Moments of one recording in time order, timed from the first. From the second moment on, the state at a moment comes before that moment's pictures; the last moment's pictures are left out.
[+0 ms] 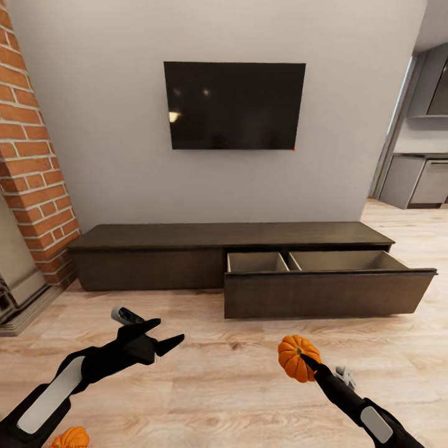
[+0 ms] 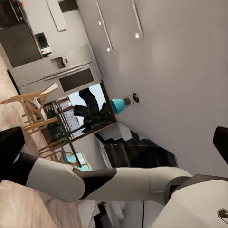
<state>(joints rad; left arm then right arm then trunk) -0.34 0.40 -0.33 -1.31 1.40 0.99 -1.01 -0.50 -0.19 -0.18 -0.30 -0.76 0.23 0.64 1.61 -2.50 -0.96</state>
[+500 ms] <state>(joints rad) -0.34 0.47 -0.17 -1.12 1.30 0.98 -0.98 -0.50 -0.19 -0.17 -0.30 -0.75 0.23 0.64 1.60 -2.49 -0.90</state>
